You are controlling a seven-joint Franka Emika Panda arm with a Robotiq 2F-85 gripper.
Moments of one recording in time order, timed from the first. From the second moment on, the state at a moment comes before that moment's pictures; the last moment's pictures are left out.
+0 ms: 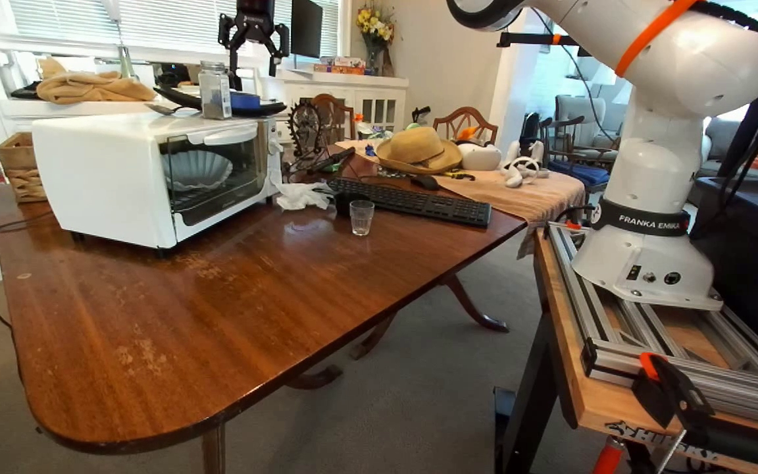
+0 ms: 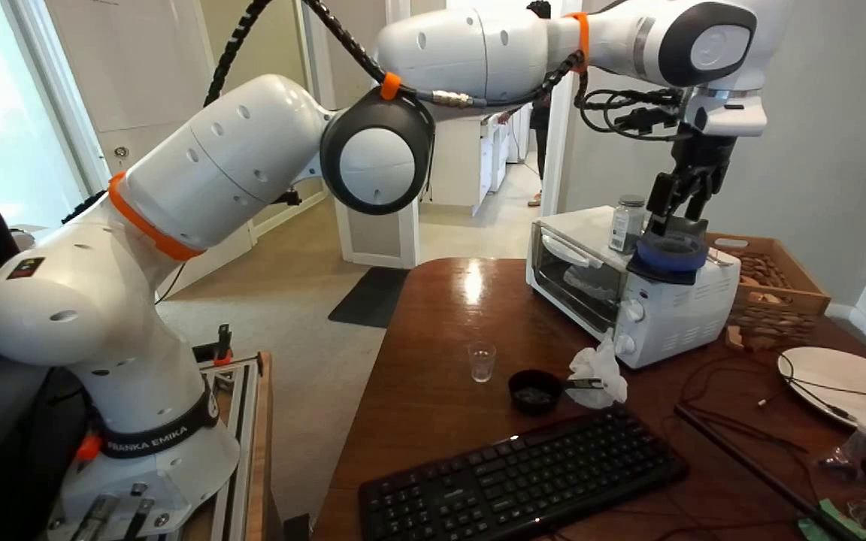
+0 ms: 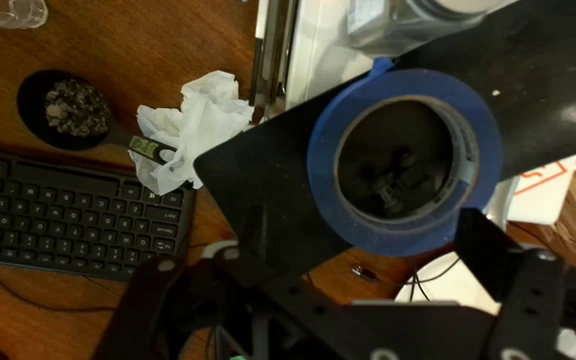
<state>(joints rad) -0.07 0.96 -0.11 -0.51 0.20 1.54 1.26</state>
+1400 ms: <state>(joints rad) -0.37 0.95 0.10 -0.46 0.40 1.40 1.62</state>
